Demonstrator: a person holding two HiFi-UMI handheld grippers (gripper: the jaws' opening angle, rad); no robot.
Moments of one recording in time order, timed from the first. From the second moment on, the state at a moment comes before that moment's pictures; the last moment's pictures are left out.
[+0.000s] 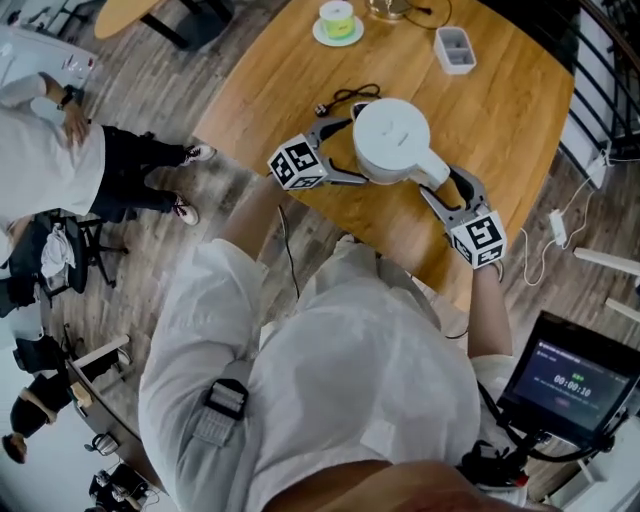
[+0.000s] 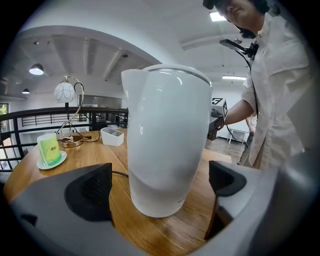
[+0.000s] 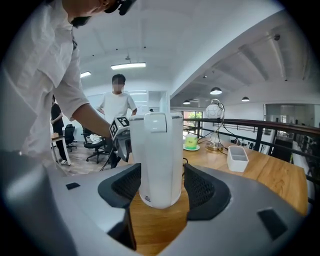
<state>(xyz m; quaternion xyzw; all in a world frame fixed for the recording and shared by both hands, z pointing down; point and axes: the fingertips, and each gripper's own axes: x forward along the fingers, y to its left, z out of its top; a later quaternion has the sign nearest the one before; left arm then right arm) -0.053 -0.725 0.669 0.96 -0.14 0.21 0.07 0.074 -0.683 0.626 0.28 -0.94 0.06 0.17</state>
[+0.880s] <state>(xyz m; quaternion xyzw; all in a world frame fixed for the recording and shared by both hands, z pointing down) -0.025 -0.722 0.652 0.99 -0.03 0.15 0.00 0.065 -0.688 0.623 0.28 -0.95 0.00 0.12</state>
